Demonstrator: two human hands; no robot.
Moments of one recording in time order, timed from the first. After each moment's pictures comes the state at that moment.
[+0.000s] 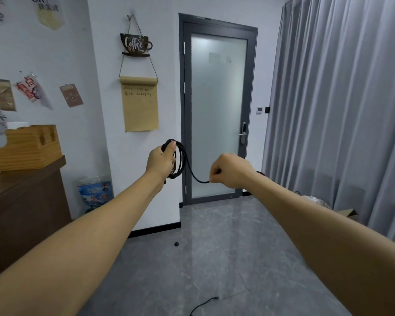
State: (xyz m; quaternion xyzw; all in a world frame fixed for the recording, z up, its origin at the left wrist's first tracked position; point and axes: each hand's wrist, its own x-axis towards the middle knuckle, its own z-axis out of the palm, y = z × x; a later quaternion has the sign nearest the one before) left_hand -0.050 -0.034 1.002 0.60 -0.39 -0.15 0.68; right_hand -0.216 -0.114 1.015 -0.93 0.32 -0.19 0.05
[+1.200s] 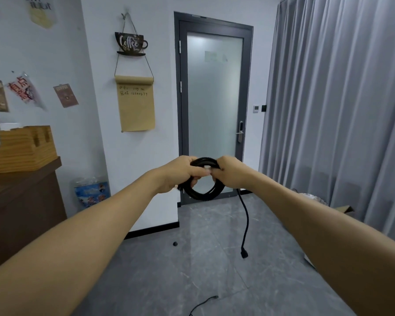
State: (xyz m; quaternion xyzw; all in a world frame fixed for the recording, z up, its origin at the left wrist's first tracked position) left_hand -0.084 -0.025 1.016 0.63 -0.57 -0.32 0.42; right_hand -0.220 -0.110 1.016 -0.91 0.31 -0.18 0.19
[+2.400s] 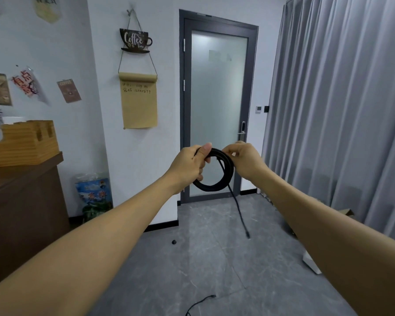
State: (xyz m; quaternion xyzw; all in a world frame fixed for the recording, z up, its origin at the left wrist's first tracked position) left_hand -0.098 -0.033 1.006 0.54 -0.56 -0.22 0.58; right_hand -0.226 -0.128 1.017 -0.83 0.30 -0.39 0.28
